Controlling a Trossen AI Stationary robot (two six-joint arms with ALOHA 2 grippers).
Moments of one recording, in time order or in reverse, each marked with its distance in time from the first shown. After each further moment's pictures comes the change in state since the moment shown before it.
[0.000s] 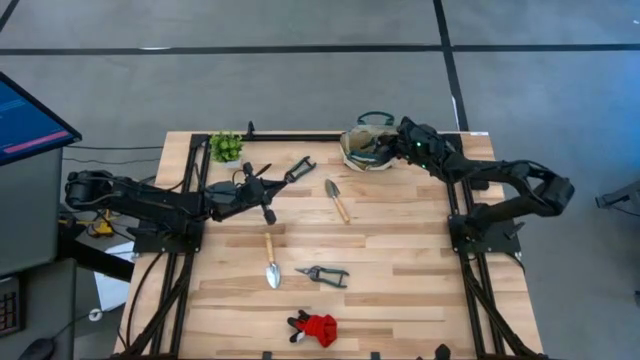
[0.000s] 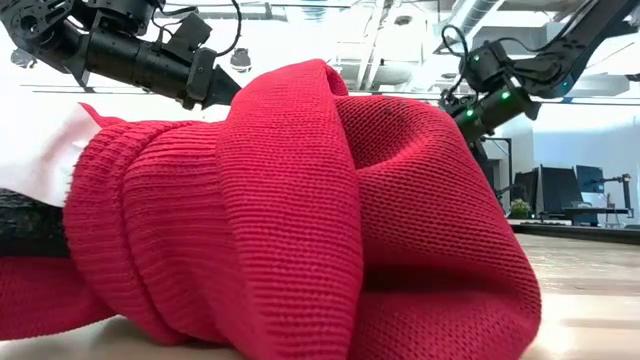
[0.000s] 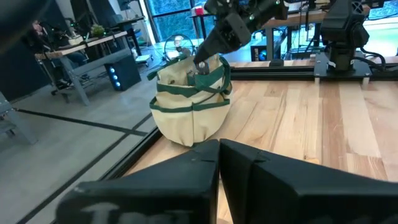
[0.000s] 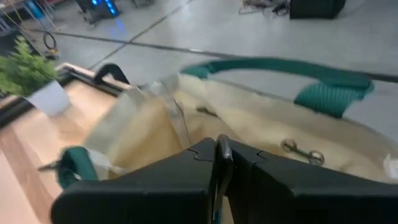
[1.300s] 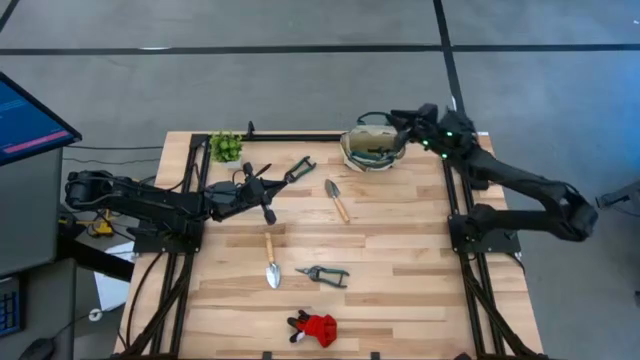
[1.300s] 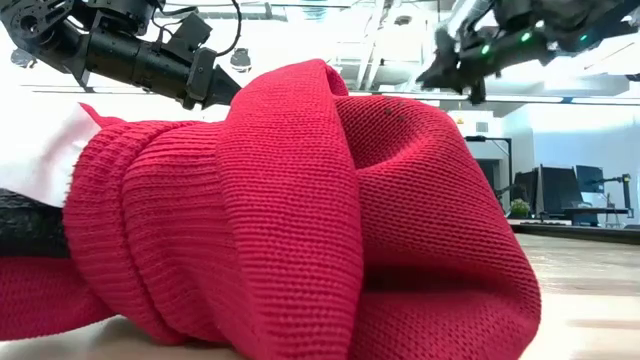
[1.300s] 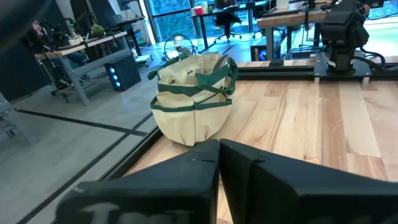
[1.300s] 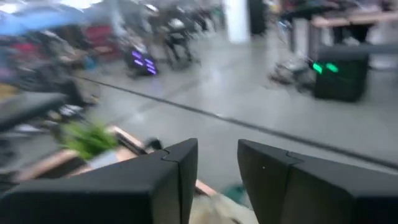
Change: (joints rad) left arm 0.000 0.000 0.000 0.000 0.000 0.002; right arm -0.008 -0.312 0.129 -0.104 -0.115 -0.115
